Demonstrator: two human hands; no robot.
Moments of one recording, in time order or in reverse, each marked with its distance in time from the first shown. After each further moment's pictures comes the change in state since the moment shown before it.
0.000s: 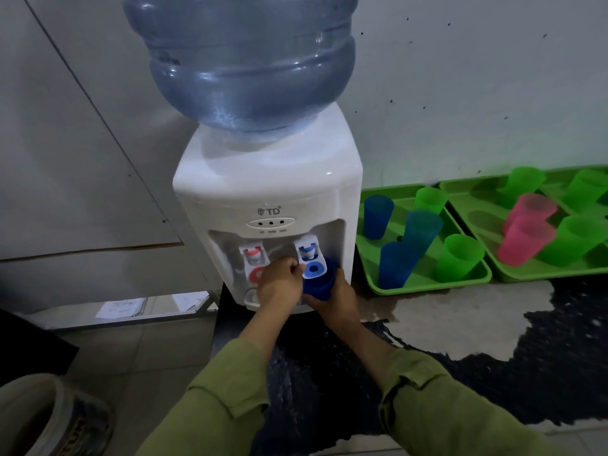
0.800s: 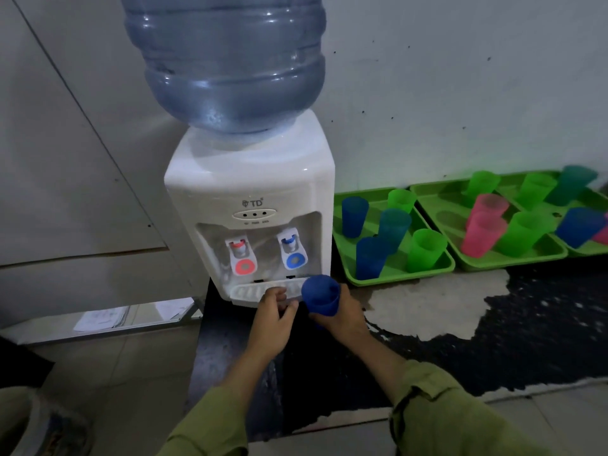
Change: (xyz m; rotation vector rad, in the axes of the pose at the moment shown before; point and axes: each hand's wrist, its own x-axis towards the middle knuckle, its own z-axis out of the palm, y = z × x) left_hand -0.072 -0.051 0.052 -0.584 -0.020 0.201; right_hand -0.048 0.027 -0.046 -0.151 -0.014 0.019
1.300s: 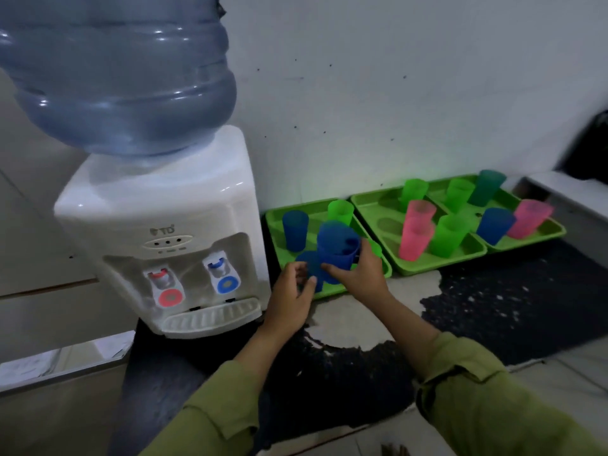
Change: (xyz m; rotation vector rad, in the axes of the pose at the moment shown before) left_hand 0.032 0.102 0.116 -0.041 -0.133 0.285; right_hand 0.039 -0.005 -0.165 0.088 0.324 -0.164
